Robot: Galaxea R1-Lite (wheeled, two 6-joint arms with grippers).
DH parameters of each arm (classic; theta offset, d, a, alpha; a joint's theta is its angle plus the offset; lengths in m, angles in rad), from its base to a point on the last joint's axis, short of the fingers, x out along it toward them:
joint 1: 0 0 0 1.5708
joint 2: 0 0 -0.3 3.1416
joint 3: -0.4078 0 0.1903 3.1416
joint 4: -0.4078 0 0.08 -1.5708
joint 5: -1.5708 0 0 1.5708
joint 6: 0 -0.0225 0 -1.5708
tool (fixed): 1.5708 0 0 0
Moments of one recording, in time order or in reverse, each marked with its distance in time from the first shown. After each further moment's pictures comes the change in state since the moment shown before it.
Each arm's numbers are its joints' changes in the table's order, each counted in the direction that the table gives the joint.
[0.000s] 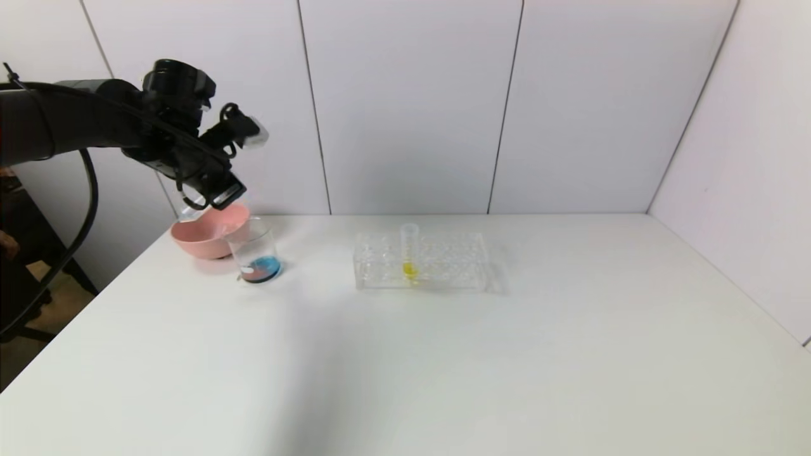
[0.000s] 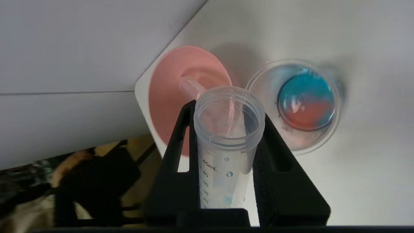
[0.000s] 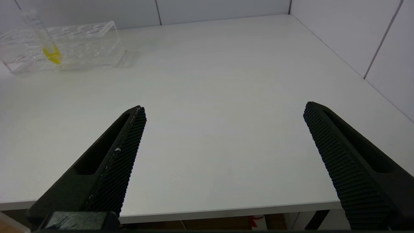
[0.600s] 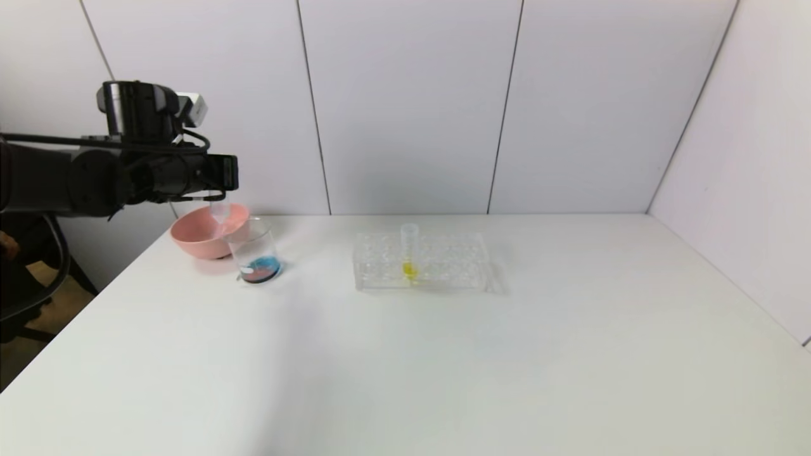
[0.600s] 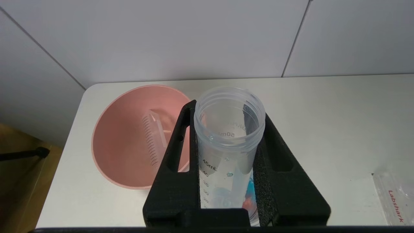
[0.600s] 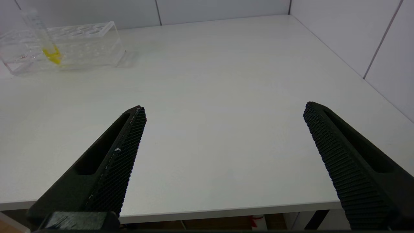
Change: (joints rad) left arm 0.036 0.188 0.603 0.786 -0.049 0.676; right arm 0.000 0.000 0.000 0.000 0.000 0.000
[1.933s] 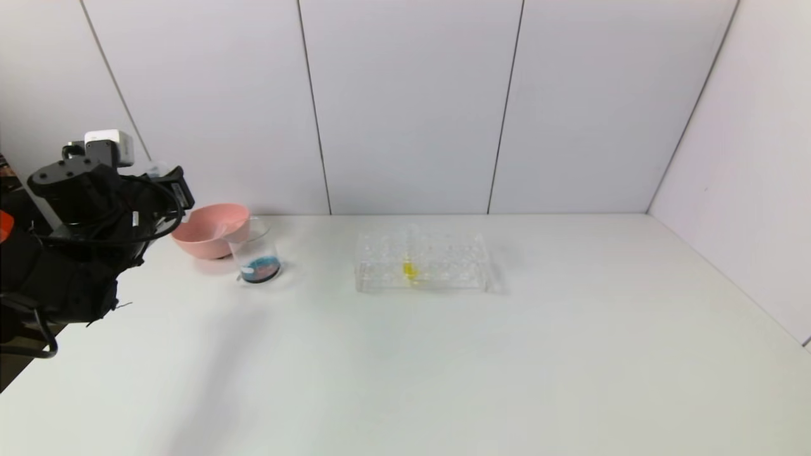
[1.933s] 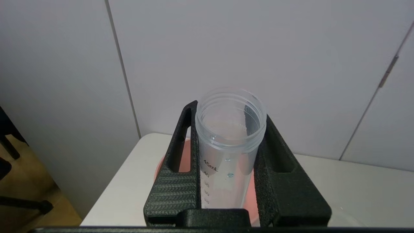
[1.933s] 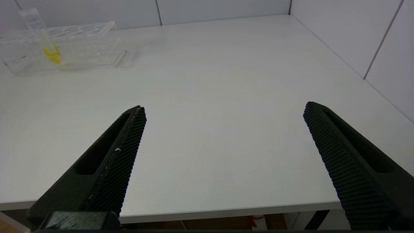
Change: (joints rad) left arm 0.153 -0.077 0.483 1.001 0.003 0.047; right arm 0.000 0.000 0.000 0.000 0.000 0.000
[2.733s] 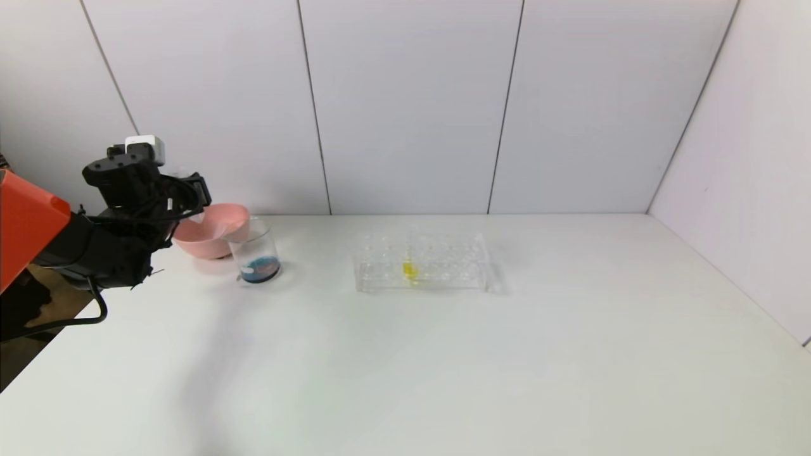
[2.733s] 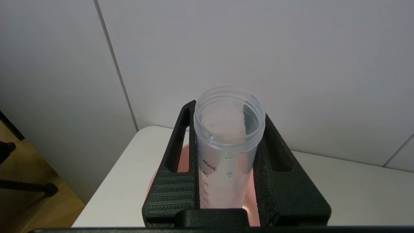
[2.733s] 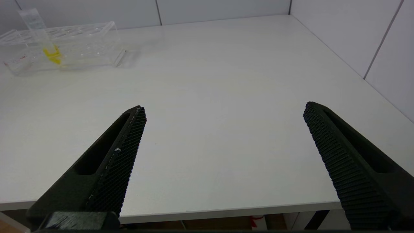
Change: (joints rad) left arm 0.016 -0.199 -0.306 -0.198 0.029 0.002; right arm 0.000 0.000 0.000 0.000 0.000 0.000
